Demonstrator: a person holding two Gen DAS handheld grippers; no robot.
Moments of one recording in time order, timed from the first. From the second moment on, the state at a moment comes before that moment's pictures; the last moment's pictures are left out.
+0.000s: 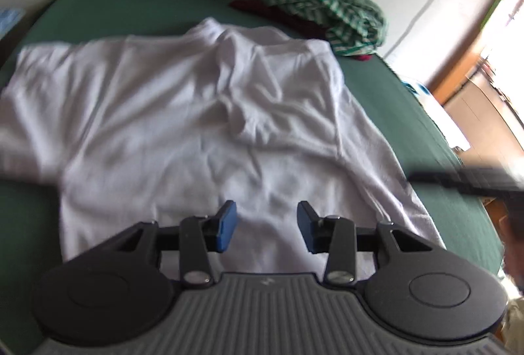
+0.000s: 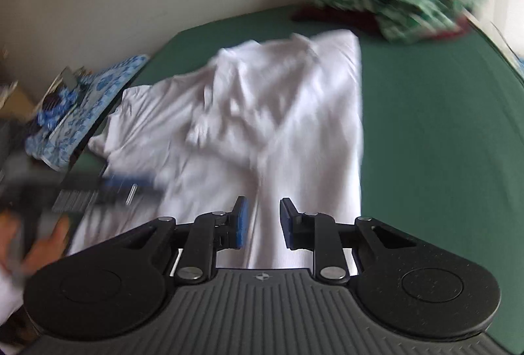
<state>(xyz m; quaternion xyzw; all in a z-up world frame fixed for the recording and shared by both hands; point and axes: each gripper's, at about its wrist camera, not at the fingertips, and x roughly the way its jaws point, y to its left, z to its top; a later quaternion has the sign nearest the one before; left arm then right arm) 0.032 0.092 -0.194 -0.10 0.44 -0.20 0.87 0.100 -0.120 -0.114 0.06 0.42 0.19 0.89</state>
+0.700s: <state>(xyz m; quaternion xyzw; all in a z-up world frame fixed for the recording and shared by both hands) 0.079 0.042 -0.204 -0.08 0.41 -0.06 0.91 0.286 -0.070 -0.138 0.07 0.42 0.31 0.85</state>
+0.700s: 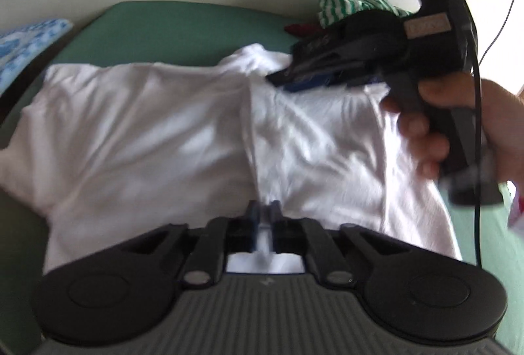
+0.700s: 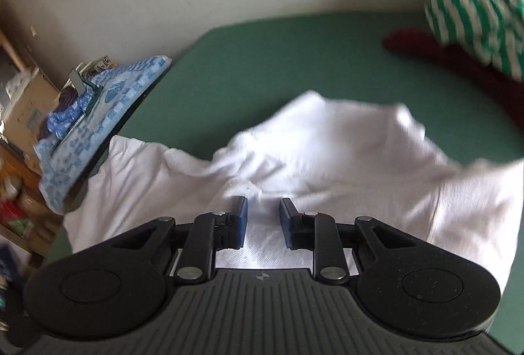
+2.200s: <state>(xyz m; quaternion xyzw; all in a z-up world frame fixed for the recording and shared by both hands) -0.018 0.212 -0.169 -0.17 0.32 0.08 0.93 0.268 0.157 -0.100 -0.02 0.48 0.33 0.81</state>
